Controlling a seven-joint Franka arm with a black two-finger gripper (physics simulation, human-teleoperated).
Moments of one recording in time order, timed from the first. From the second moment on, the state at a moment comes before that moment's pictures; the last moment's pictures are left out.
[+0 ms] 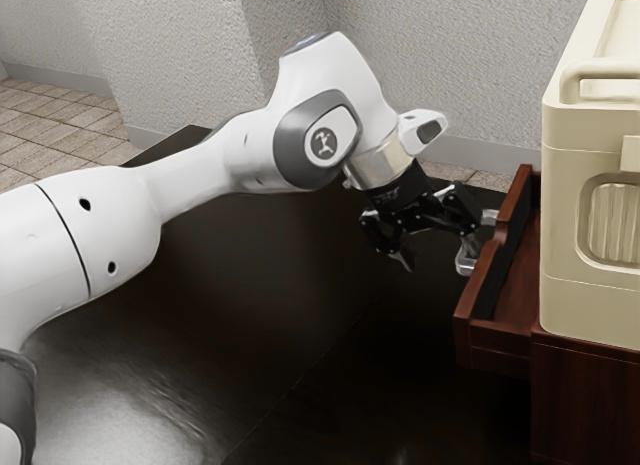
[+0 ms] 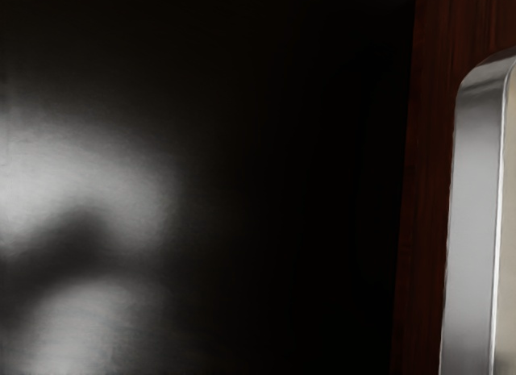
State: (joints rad) arm 0.01 0.41 -0.17 -1.30 -0.25 1.92 -0.40
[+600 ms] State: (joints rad) arm 0.04 0.38 -0.09 -1.32 -0.25 1.85 -0.33
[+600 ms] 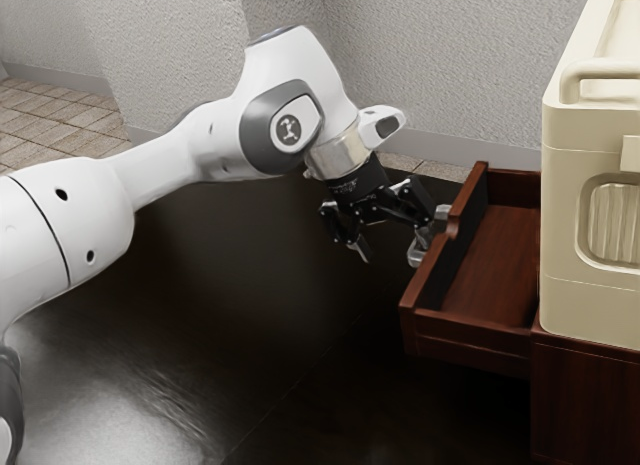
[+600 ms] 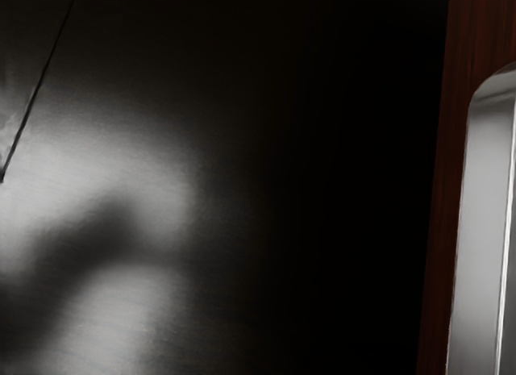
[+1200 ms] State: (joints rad) arm 0.06 0.31 -0.03 -1.41 -0.26 1.82 -0.26
